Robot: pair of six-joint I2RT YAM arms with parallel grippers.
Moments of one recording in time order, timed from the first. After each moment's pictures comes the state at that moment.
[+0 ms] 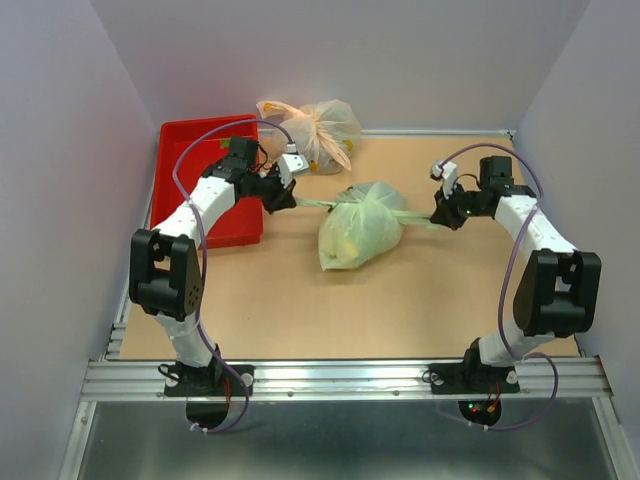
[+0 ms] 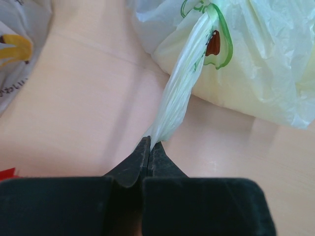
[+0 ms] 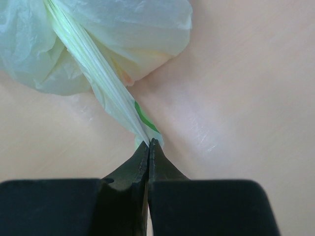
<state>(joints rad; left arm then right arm) -0.25 1.74 1.38 -0.56 0.69 0.71 -0.09 1.58 1.15 -0.63 -0.61 -0.80</state>
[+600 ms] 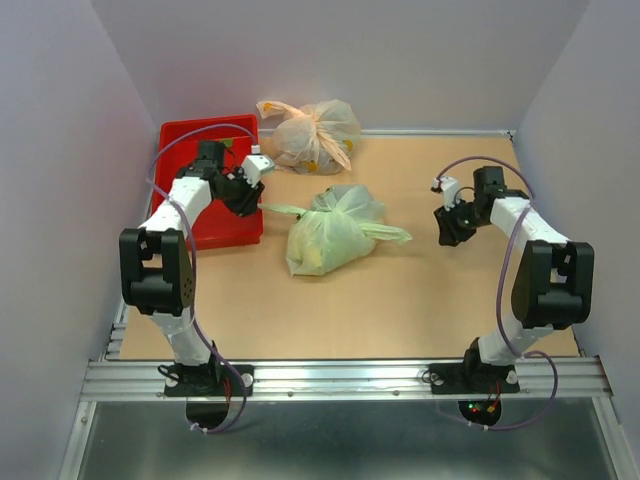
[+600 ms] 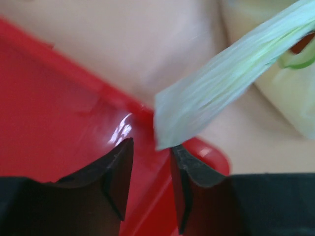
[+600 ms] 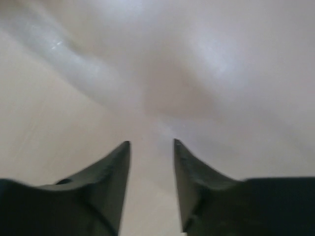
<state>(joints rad) -0.10 1.76 1.36 -0.61 0.51 0.71 -0.04 1.63 1.12 -0.67 -0.45 -0.65</state>
